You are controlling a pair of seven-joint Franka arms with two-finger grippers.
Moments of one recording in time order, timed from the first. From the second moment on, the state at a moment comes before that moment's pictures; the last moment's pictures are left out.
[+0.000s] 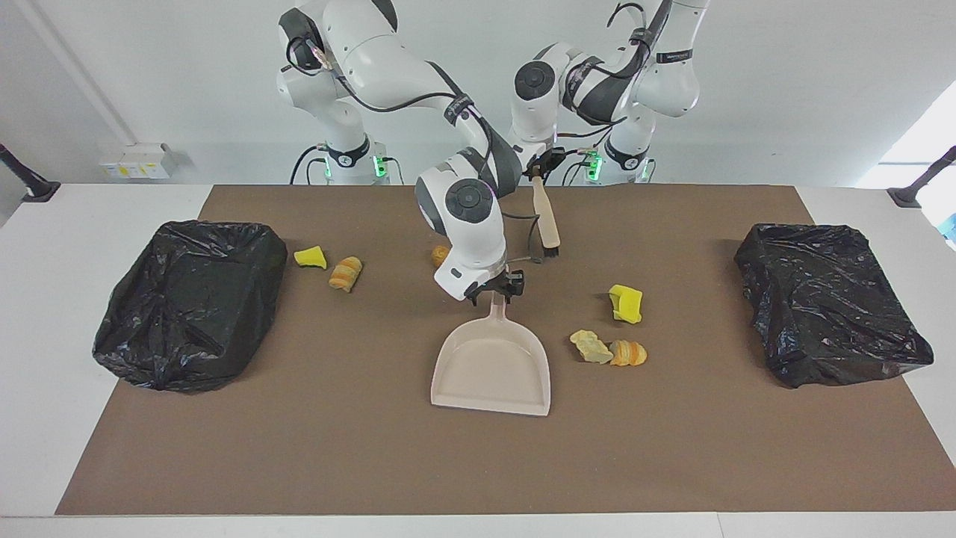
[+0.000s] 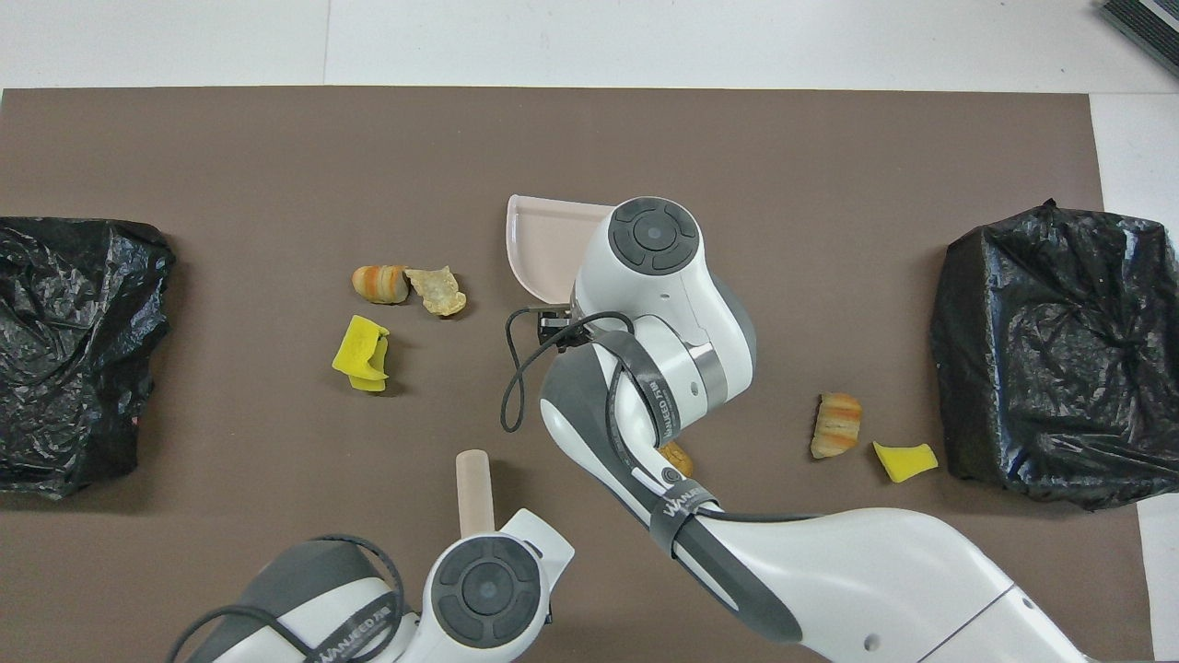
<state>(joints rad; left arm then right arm) -0.82 -0.23 -0.02 -2.34 -0.15 1.78 -0.82 0.45 0.51 0.11 -1.56 0.12 2.02 0.52</state>
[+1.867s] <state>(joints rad) -0.09 -0.18 -0.02 -2.17 -0.04 1.81 -0.17 0.37 0.34 0.11 -1.62 0.00 1.75 -0.41</state>
